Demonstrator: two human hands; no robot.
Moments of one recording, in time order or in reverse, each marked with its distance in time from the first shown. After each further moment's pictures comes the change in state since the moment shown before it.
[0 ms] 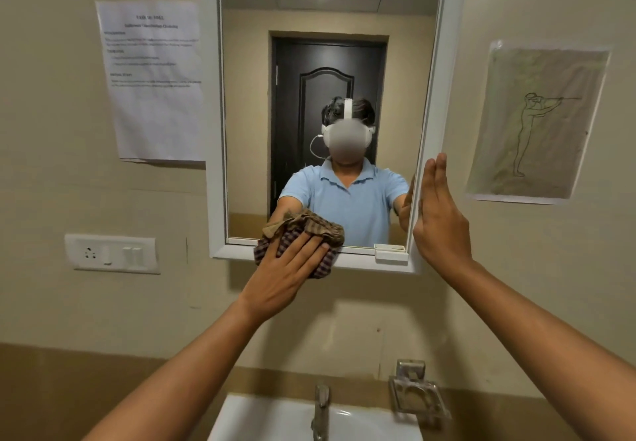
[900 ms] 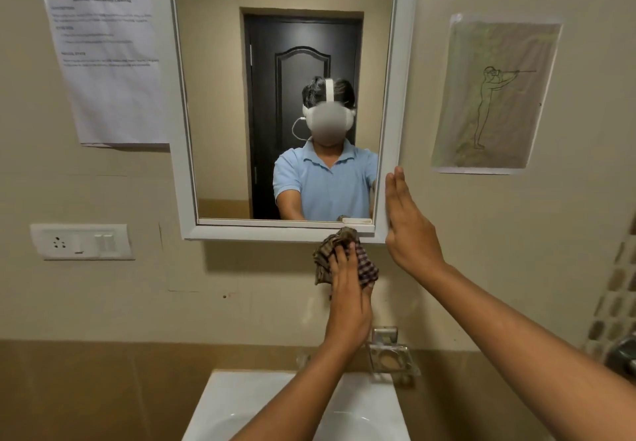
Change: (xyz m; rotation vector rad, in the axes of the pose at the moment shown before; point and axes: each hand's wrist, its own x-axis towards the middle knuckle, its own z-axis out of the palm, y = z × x) left_hand 0.040 0.202 -0.033 -1.194 -0.005 -0.690; right_hand -0.055 0.020 0.002 -0.029 -0.194 -0.021
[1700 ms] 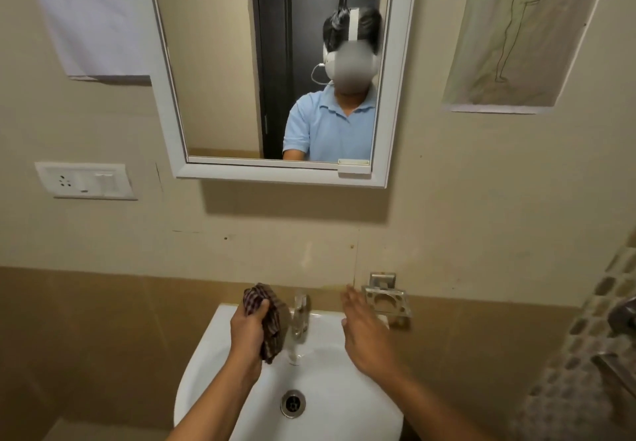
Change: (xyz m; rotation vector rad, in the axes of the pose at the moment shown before) left_hand -0.126 -0.106 -0.072 -0.640 0.407 -0.956; right_hand -0.227 -0.014 0.125 0.232 -0.583 0.106
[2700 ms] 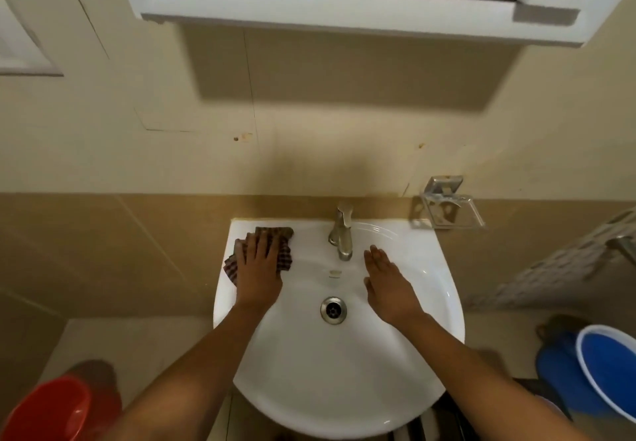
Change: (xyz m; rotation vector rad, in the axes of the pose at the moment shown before) left_hand 0.172 -0.114 -0.117 1.697 -0.369 0.604; right_hand 0.019 -0.001 0.156 -0.172 -0.329 0.288
